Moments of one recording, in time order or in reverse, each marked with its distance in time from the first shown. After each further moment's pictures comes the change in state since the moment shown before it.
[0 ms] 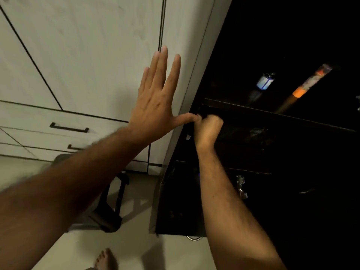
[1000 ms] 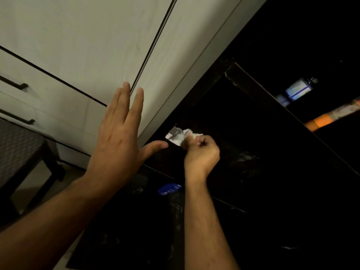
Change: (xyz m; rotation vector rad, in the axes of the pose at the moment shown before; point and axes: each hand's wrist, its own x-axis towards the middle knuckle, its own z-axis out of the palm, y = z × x) left_hand -0.099 0.003 0.126 -0.253 0.222 -0.407; right_hand 0.004 0.077 -0.007 0.220 0.047 0.058
